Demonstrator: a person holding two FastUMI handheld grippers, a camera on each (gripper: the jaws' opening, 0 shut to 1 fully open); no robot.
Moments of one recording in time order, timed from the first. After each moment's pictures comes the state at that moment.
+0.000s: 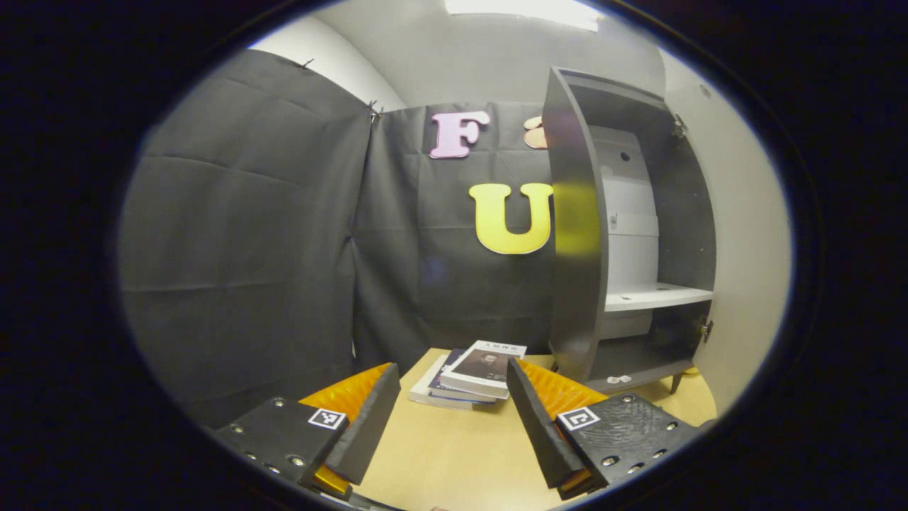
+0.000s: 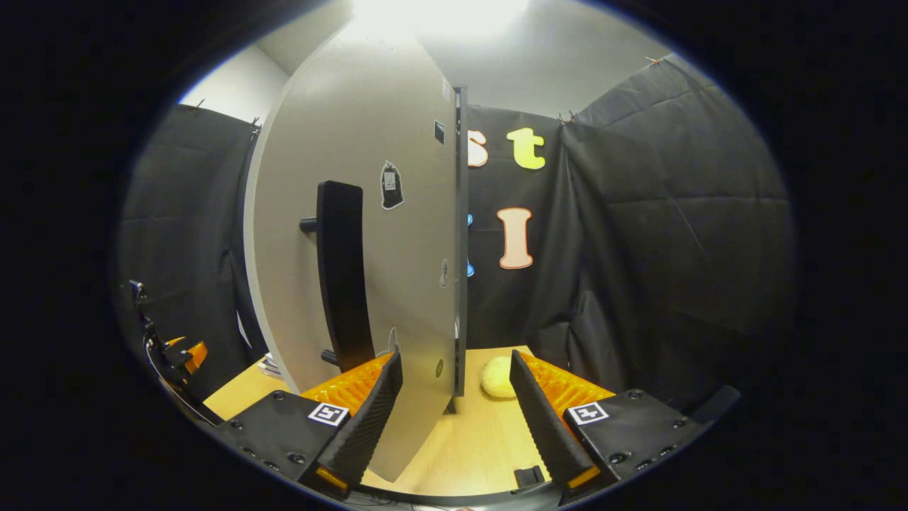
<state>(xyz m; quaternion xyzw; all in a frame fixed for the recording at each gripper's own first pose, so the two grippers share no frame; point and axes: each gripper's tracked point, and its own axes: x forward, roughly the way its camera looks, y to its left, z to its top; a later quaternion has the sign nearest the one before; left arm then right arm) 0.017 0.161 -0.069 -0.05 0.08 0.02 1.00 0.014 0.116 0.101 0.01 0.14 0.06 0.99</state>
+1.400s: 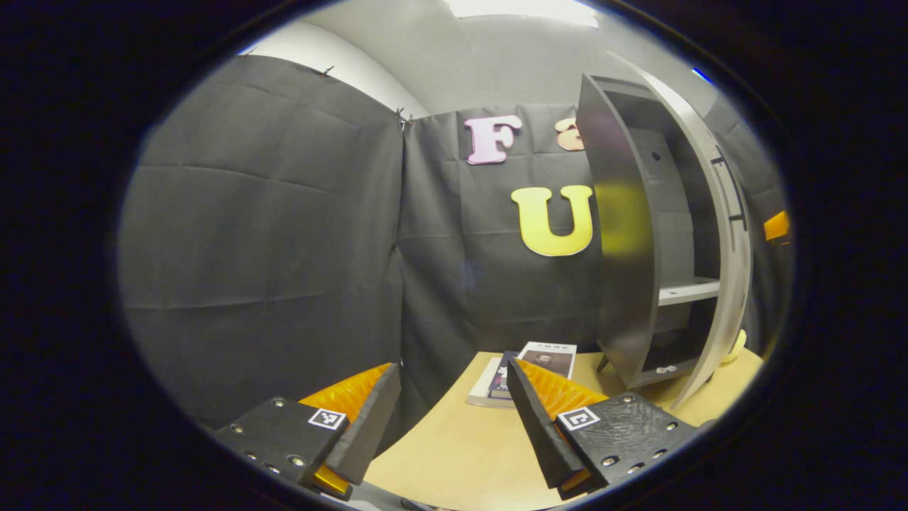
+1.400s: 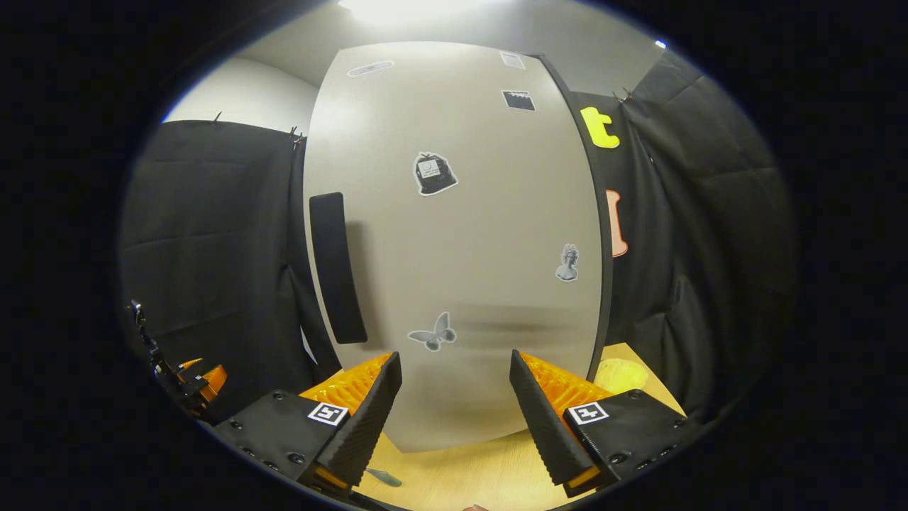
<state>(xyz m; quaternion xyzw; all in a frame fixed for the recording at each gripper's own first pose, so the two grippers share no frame) -0.003 0.243 -0.059 -0.02 0.08 0.08 0.99 0.080 0.261 0.082 0.07 0.13 0.20 0.97</state>
